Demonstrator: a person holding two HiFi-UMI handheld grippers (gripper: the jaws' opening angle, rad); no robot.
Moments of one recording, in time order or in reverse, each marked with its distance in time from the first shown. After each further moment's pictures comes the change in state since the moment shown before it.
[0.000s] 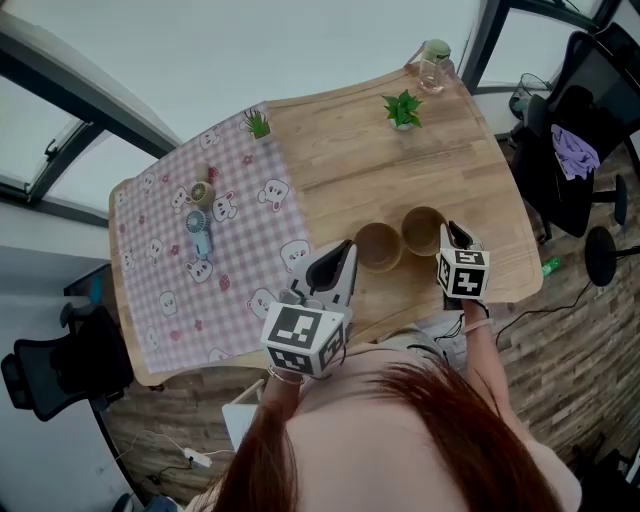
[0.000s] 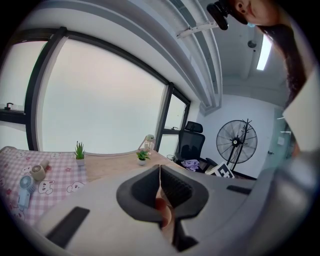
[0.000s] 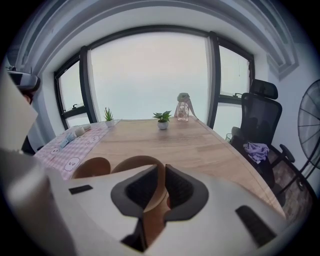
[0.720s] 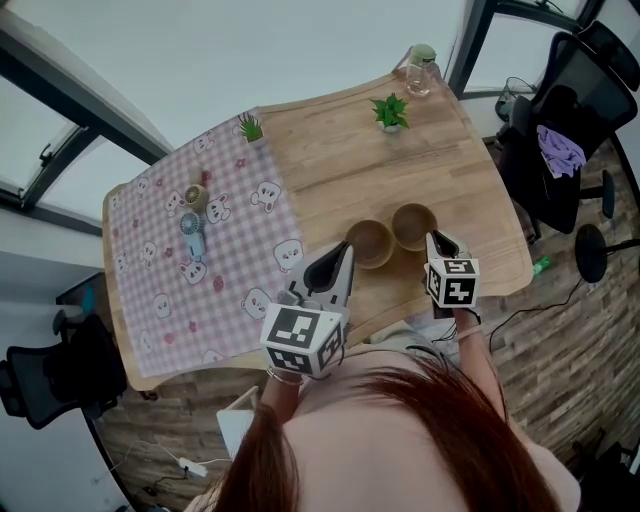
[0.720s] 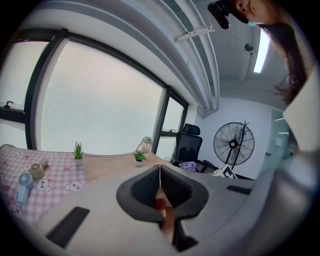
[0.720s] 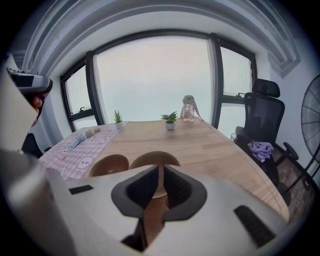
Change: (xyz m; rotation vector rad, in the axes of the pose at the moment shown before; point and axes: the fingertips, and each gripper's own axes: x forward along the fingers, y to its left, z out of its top) left arm -0.016 -0.016 -0.004 0.002 -0.033 -0.025; right arm -0.032 0.026 -0.012 0.000 -0.022 0.057
